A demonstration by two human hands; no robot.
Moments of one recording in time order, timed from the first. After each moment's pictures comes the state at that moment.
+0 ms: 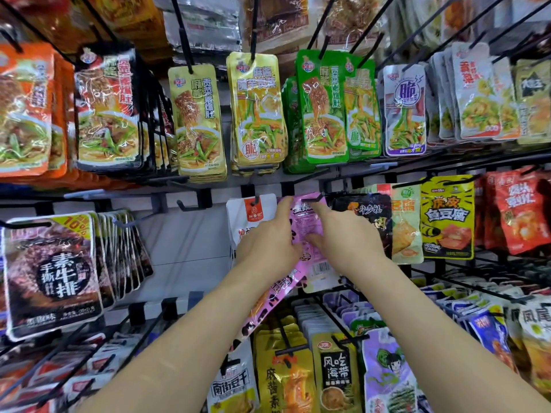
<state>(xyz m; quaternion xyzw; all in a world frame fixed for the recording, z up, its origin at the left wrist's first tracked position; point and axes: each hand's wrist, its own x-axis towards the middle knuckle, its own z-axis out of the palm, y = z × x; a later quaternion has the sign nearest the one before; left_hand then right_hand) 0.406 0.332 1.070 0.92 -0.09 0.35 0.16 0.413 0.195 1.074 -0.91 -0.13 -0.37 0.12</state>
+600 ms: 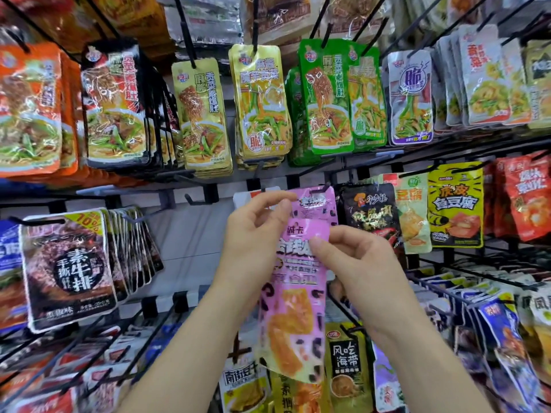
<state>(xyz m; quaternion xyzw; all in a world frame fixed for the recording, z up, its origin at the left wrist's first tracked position) 0.328 0.338 1.073 0.68 -0.20 0.32 0.62 0.316 0.203 1.036 -0.63 -0.25 -0.17 0.71</state>
